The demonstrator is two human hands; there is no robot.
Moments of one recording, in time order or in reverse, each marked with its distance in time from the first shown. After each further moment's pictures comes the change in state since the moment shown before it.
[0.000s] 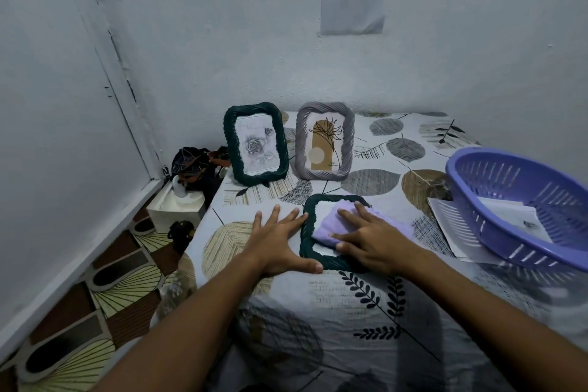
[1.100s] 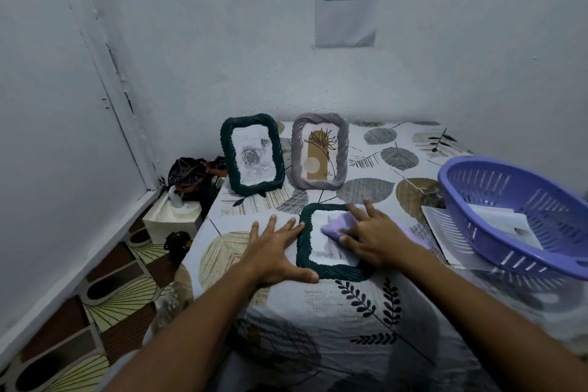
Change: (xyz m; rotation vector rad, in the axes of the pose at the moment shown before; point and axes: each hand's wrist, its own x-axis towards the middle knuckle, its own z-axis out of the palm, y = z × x) left_hand 0.003 -0.002 0.000 -0.016 -0.025 0.000; right_hand 0.011 0.008 -0.012 -0.100 0.028 0.126
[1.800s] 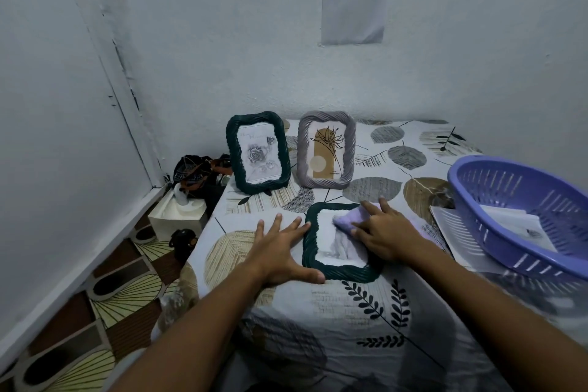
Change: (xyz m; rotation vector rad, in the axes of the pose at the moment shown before) left_hand -0.002 0.002 -0.002 0.000 -0.002 -0.014; right_hand 0.009 0.010 -0.001 0.036 0.011 0.098
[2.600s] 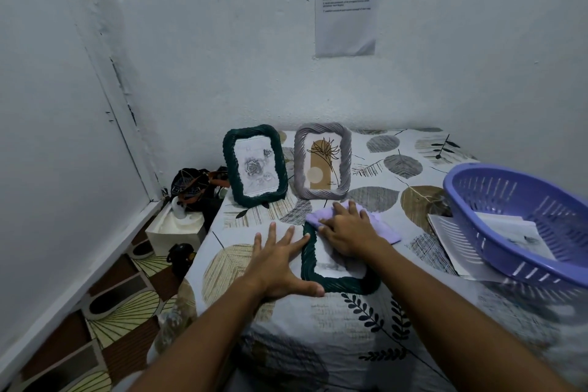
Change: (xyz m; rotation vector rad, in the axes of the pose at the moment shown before) left_hand 0.001 -0.001 -0.001 0.066 0.009 -0.011; right_hand 0.056 -0.037 0.014 0.110 0.068 0.028
